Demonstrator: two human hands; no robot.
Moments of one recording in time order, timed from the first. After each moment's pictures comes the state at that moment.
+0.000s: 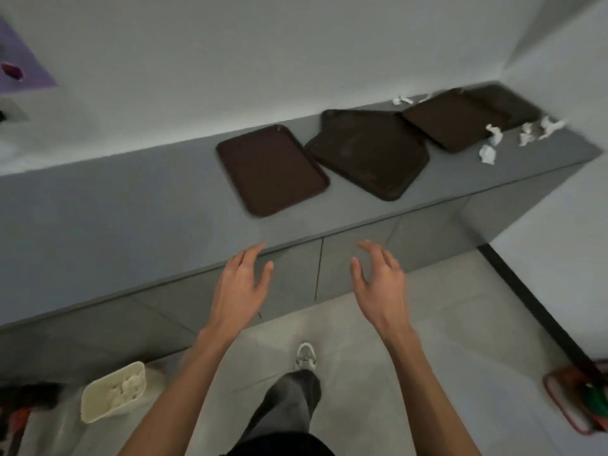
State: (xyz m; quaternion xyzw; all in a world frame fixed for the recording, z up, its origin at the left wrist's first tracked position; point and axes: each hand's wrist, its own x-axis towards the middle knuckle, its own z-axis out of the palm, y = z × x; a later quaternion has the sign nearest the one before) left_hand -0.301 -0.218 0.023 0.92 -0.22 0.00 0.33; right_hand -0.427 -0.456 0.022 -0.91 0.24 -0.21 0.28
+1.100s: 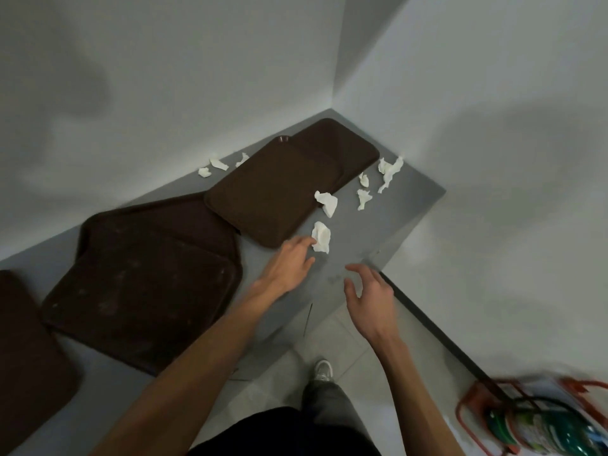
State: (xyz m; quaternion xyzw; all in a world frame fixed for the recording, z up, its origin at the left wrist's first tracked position) left_hand -0.134 -1.047 -0.029 0.82 -0.51 -0.19 0.20; right_hand -0.346 -1.102 -0.011 -0.83 0.44 -0.16 0.30
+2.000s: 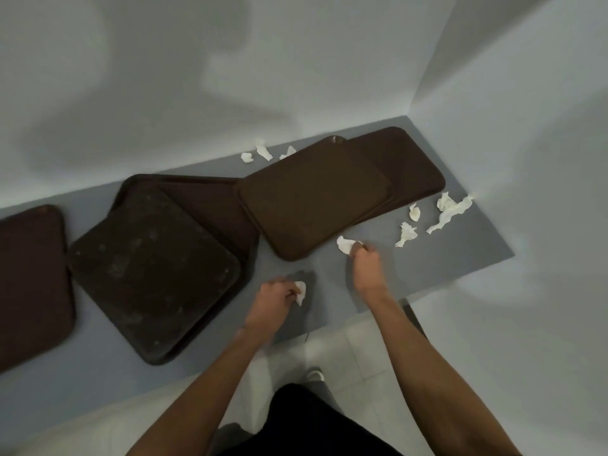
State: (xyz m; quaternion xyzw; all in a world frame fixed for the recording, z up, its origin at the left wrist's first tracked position) left_hand -0.141 -1.031 -0.097 0.89 -0.25 -0.20 0.31; right_hand -0.181 -1.280 -0.117 -0.89 0.36 0.00 0.29
